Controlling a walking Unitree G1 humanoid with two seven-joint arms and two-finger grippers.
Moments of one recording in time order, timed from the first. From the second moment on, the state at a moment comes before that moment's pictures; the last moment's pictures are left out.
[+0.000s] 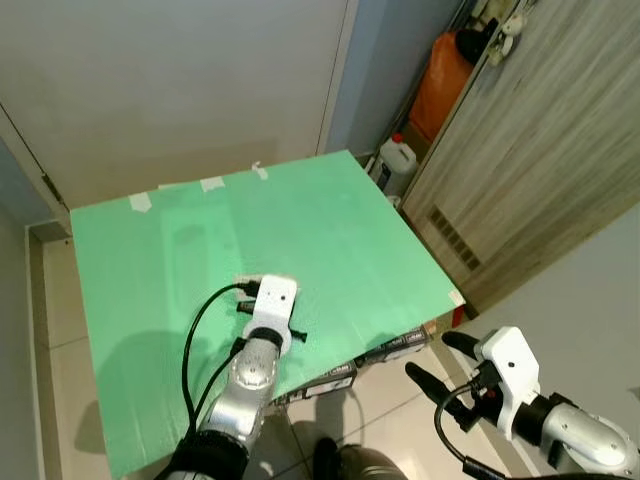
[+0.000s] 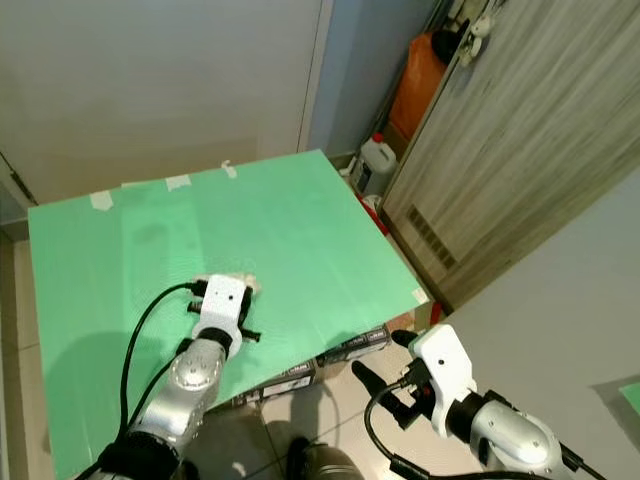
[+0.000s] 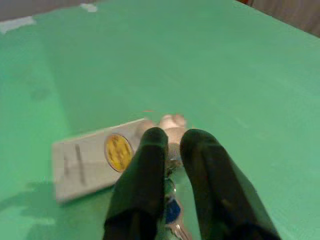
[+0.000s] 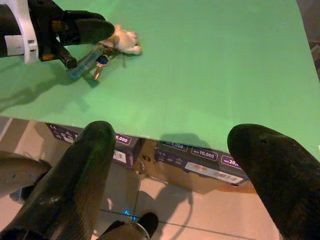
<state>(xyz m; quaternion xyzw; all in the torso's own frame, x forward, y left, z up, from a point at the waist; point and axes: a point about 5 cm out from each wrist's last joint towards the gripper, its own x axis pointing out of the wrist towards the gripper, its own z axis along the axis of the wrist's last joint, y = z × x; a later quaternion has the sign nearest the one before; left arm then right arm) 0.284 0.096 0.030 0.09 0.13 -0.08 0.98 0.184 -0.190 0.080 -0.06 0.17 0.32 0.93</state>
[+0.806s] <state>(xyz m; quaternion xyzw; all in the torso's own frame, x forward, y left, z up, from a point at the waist) 0.294 0.106 0.042 0.12 0.10 -0.09 0.98 0.200 -0.182 0.071 -0.05 0.17 0.32 0.93</state>
